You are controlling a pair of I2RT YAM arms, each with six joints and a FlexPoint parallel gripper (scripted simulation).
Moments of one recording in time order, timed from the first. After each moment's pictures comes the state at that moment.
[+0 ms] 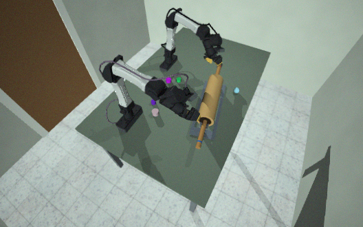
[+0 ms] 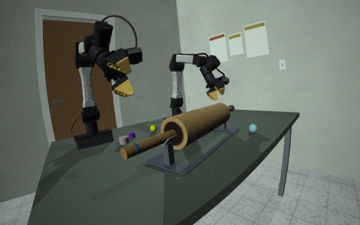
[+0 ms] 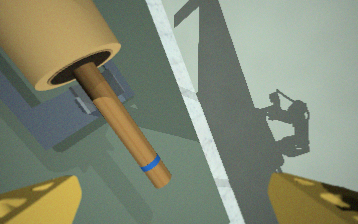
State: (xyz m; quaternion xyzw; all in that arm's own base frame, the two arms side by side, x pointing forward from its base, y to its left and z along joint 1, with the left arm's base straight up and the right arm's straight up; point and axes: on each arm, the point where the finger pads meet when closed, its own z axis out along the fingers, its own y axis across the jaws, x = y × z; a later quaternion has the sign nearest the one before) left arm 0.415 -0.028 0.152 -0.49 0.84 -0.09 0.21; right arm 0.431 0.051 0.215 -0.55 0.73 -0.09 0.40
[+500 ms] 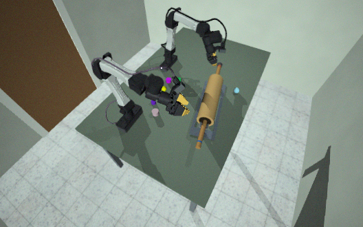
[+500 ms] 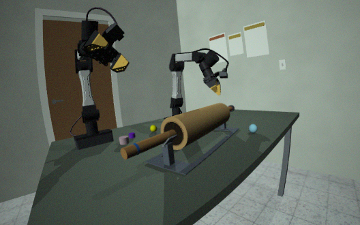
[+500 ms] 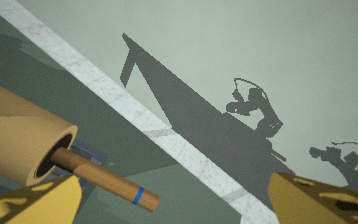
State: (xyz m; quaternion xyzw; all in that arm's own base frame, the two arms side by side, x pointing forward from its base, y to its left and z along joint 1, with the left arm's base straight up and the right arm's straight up) left arm 0.414 -0.042 0.175 -0.23 0.95 -0.06 0.22; right arm 0.405 0.028 0.301 -0.33 0.76 -0.06 0.56
